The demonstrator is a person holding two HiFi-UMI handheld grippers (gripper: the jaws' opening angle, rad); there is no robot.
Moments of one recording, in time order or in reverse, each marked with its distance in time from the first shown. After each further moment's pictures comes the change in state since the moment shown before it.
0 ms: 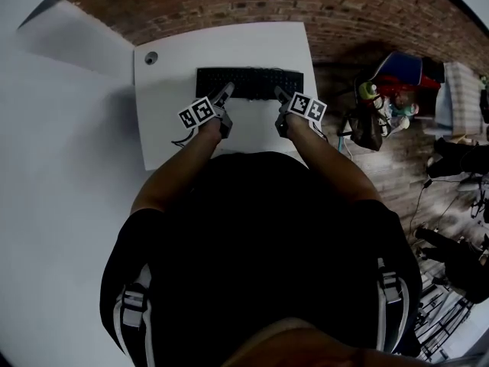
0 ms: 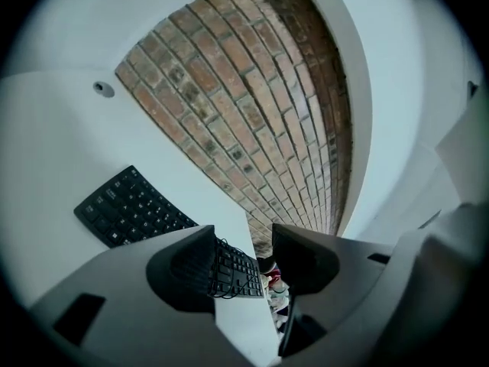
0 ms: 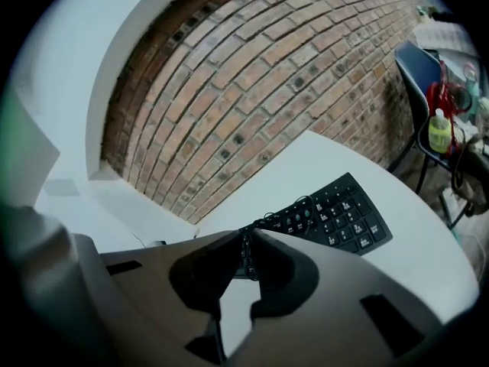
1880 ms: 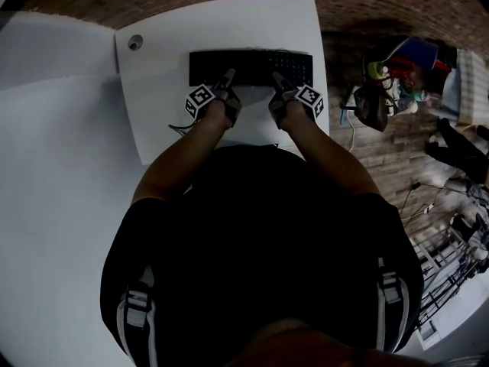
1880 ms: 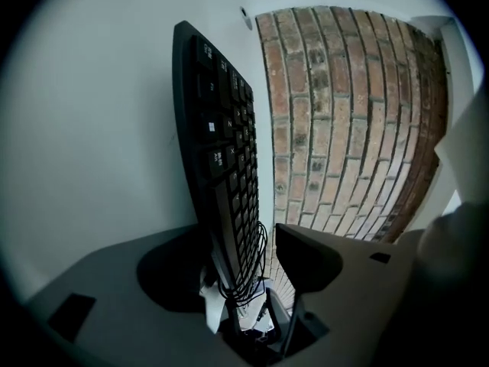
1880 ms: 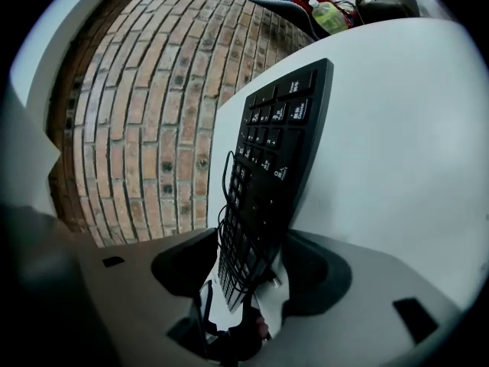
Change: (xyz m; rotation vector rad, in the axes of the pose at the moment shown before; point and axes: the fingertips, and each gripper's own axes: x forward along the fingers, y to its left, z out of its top) left arm 0.077 0.112 -0.032 -0.713 -0.007 0.102; right arm 0.093 -0.061 -0.033 0.754 -0.067 0.003
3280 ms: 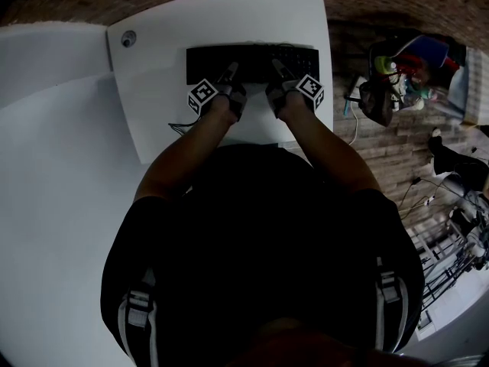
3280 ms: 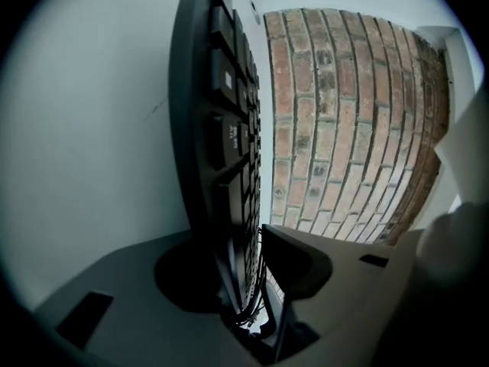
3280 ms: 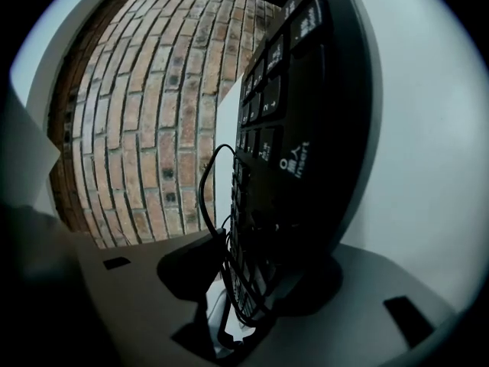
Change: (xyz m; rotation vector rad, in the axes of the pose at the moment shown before) left arm -0.029 -0.023 -0.009 -0.025 -0.064 -0.066; right arm 0.002 0.037 -0.027 0.033 0.019 0.124
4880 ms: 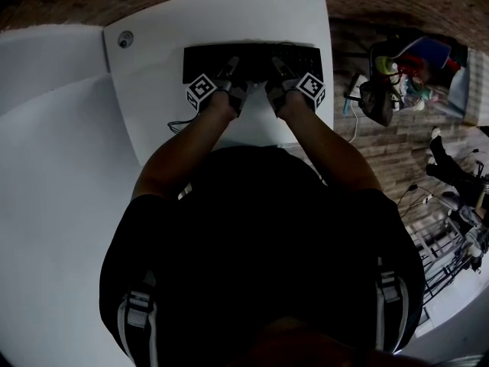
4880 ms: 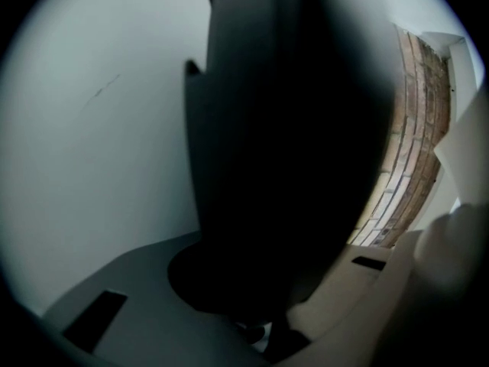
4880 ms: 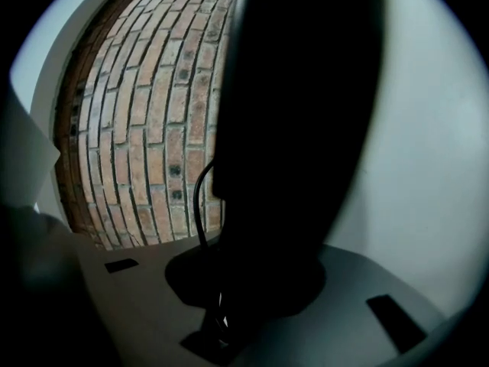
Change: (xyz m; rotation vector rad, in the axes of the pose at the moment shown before) left arm 0.001 -0.026 -0.002 -0.010 0.010 -0.055; right arm -0.006 0.023 -0.007 -0.059 0.016 0.051
